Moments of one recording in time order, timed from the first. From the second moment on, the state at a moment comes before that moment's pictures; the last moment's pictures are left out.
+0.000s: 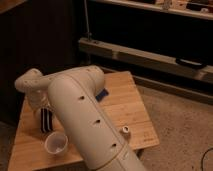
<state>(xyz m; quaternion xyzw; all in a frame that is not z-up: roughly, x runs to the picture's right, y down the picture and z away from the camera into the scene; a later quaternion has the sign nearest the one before) -0.379 0.133 0.855 -0.34 0.16 0.50 0.78</state>
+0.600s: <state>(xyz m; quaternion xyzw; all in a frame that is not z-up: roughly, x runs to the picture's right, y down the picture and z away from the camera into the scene) -0.330 0.140 0.838 -0.30 0.16 0.55 0.76</state>
